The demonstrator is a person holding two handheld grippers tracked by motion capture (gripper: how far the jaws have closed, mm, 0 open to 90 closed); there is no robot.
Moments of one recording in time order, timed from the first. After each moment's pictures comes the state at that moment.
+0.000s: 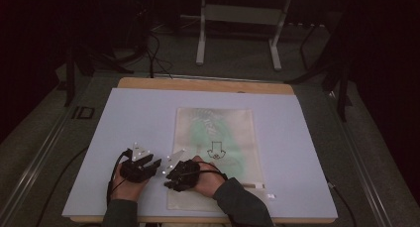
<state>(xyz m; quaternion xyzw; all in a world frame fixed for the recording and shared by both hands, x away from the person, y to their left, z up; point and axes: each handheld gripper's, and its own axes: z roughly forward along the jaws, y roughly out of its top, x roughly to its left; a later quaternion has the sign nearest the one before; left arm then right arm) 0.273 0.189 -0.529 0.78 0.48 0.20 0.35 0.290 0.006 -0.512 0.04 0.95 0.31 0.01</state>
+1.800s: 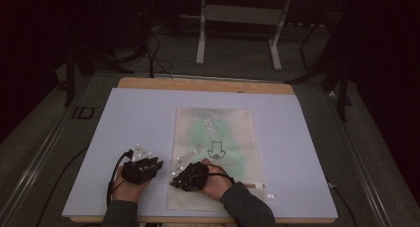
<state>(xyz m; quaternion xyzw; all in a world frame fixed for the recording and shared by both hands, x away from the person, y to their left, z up) 0.269 0.186 -0.528 0.79 0.47 0.16 0.37 0.288 -0.019 -0.520 0.06 0.94 0.33 0.00</state>
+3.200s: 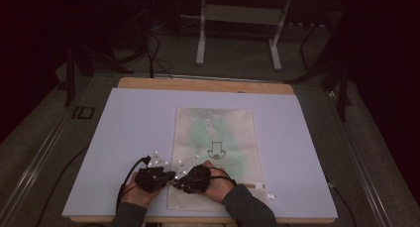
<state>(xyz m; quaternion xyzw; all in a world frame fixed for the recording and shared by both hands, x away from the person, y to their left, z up) 0.259 0.150 -0.530 0.84 0.41 0.08 0.35 0.283 -0.027 -0.526 0.04 0.94 0.34 0.02</state>
